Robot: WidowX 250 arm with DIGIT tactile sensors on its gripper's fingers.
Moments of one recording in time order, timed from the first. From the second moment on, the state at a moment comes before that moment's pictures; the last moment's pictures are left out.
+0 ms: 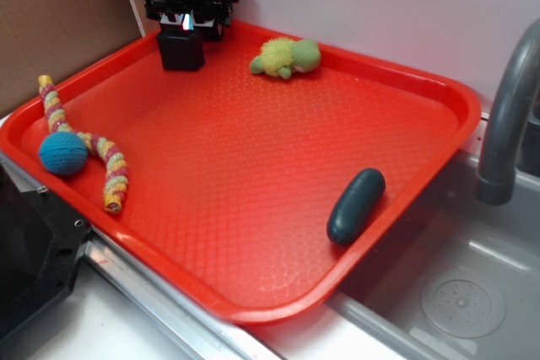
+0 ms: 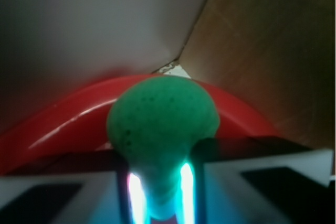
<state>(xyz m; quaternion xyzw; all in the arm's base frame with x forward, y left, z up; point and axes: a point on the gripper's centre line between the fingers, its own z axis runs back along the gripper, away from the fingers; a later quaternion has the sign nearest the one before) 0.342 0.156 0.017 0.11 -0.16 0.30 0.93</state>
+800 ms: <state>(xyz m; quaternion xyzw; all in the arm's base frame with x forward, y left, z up) 0.222 0.048 0.210 -0.05 -0.12 0.12 0.98</state>
